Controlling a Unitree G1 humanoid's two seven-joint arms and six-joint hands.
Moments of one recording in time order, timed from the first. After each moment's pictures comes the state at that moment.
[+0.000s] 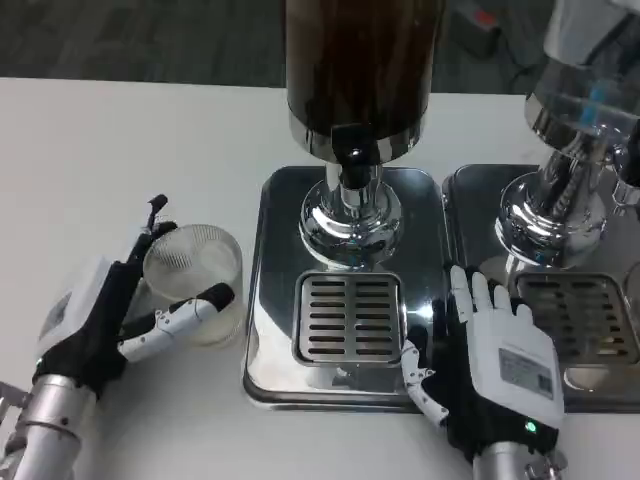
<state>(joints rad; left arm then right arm) -0.29 0.45 -0.13 1.03 0.40 -0.78 0.31 0.14 -0.02 0.48 0.03 -0.97 0.45 -0.38</state>
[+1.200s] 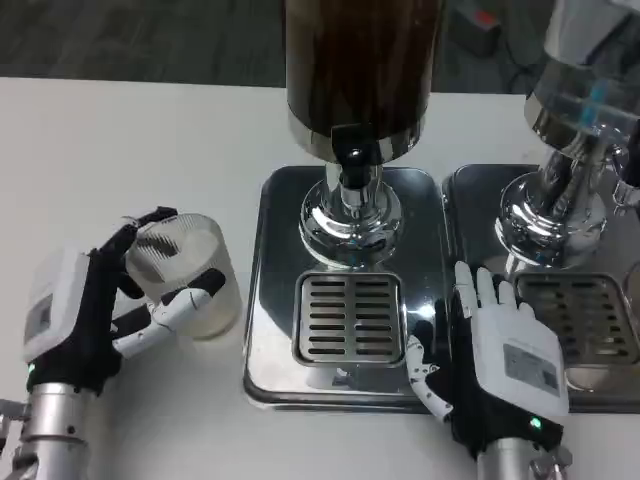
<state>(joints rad) -0.27 0.42 -0.14 1.02 0.52 -0.80 0.62 0.13 -0.04 0.48 0.00 -0.97 0.46 -0.36</state>
